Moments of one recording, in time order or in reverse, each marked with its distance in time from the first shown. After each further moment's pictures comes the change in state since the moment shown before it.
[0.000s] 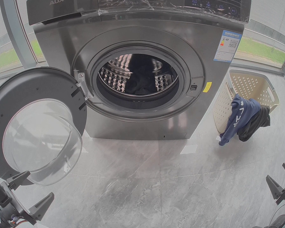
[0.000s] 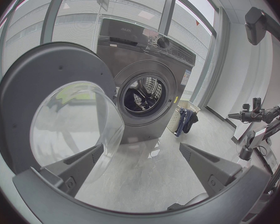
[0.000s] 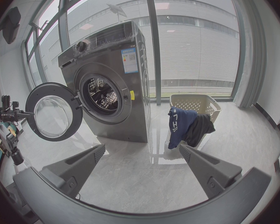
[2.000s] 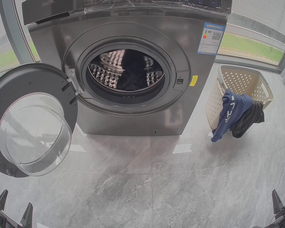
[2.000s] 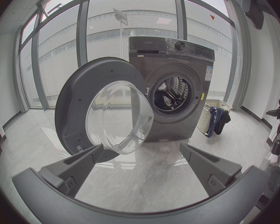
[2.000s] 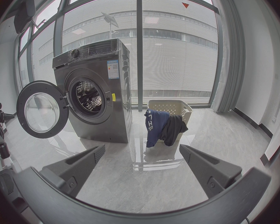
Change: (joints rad) left arm 0.573 -0.618 0.000 0.540 -0.166 0.077; right arm -0.194 -0.484 0.000 0.390 0.020 -0.034
